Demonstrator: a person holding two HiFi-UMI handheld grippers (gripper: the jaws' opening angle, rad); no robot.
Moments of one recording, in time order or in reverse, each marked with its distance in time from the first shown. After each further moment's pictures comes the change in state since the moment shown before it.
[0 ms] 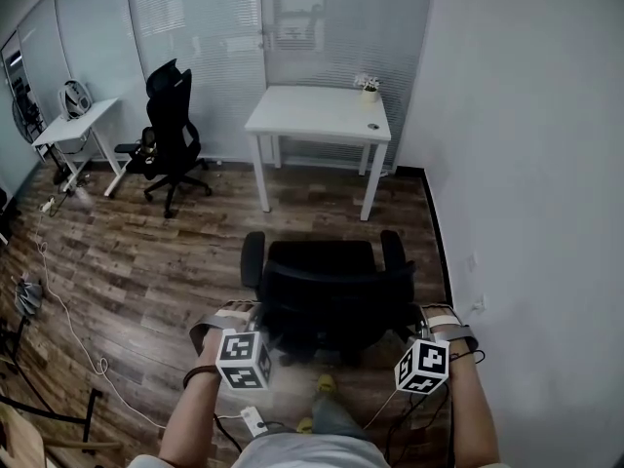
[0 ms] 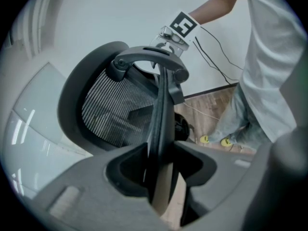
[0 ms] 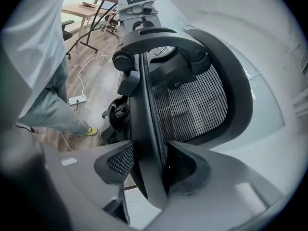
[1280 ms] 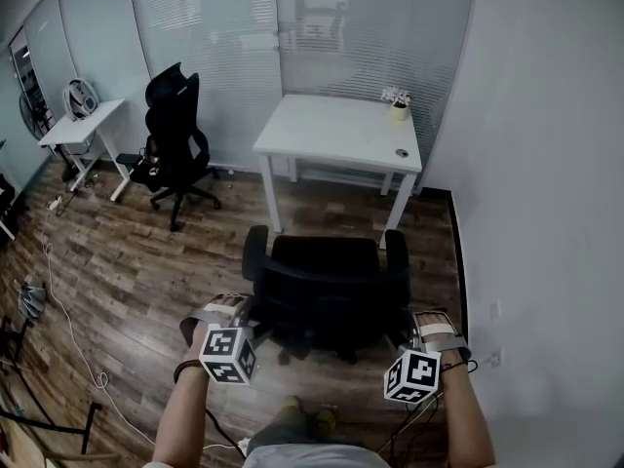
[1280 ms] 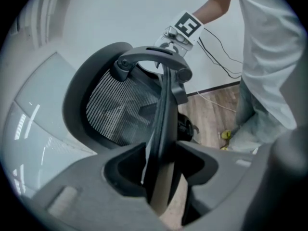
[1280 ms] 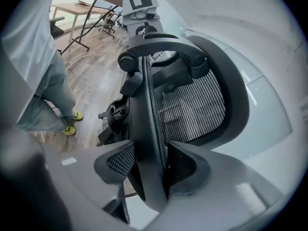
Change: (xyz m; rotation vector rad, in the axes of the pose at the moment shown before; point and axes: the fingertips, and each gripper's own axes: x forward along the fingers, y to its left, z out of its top) left arm 0.129 0.260 -0.084 -0.029 0.006 0.071; right arm 0.208 -0.213 0.033 -0.038 -0.074 -0.034
